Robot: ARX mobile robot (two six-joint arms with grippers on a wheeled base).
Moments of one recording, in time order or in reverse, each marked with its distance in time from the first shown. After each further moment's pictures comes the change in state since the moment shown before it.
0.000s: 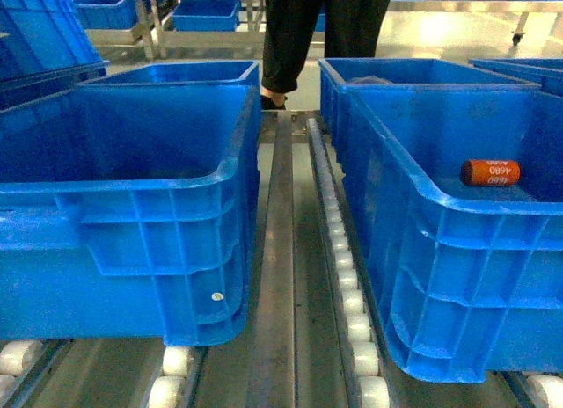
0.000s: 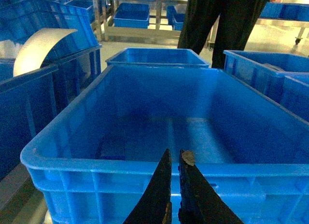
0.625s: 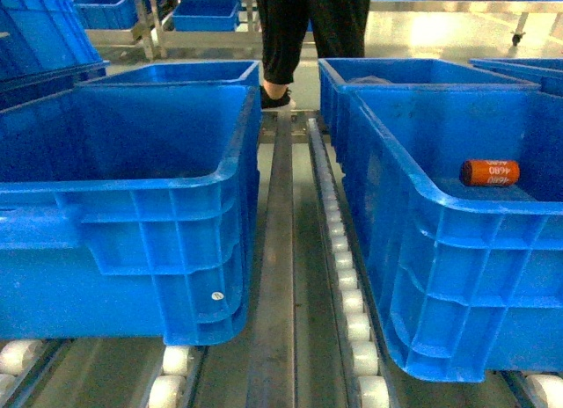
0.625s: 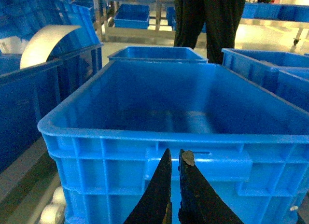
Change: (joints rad) left arm 0.000 -0.281 -0.097 -0.180 0.000 0.000; right arm 0.000 -0.373 -0.051 -0.291 0.000 0.000
